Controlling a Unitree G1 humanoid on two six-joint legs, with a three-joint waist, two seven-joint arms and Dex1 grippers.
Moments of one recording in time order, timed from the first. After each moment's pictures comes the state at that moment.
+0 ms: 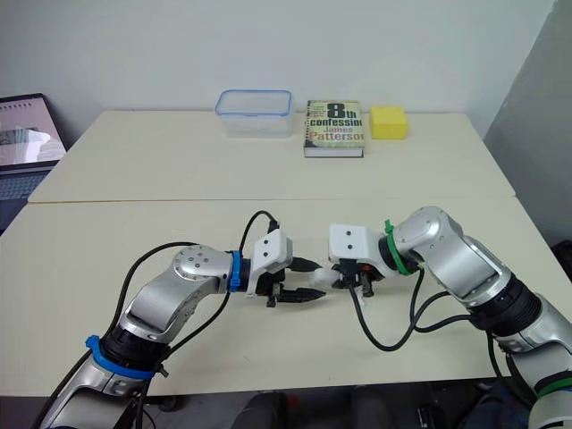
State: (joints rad) left arm -0.51 0.54 -0.32 -0.19 -0.27 0.54 -1.05; right arm -0.80 -0.78 0.53 -0.29 0.18 0.71 1.20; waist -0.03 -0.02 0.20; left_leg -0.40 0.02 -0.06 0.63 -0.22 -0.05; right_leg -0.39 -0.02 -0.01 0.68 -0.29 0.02
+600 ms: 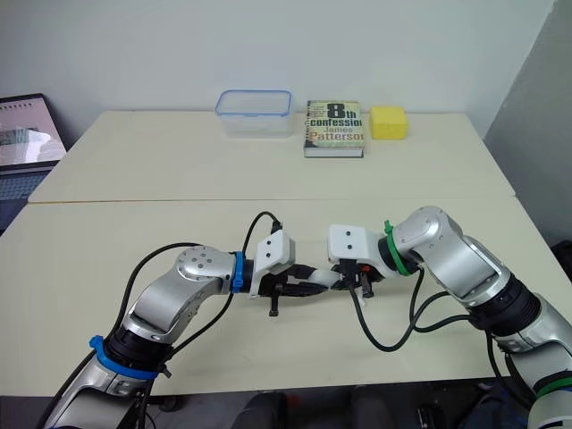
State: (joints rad) left arm -0.51 0.52 -0.33 -0.19 -0.27 0.53 -1.06; right arm -0.80 -0.78 0.53 -0.29 0.18 0.72 1.22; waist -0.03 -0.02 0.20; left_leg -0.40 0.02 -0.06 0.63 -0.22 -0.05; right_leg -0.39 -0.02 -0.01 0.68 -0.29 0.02
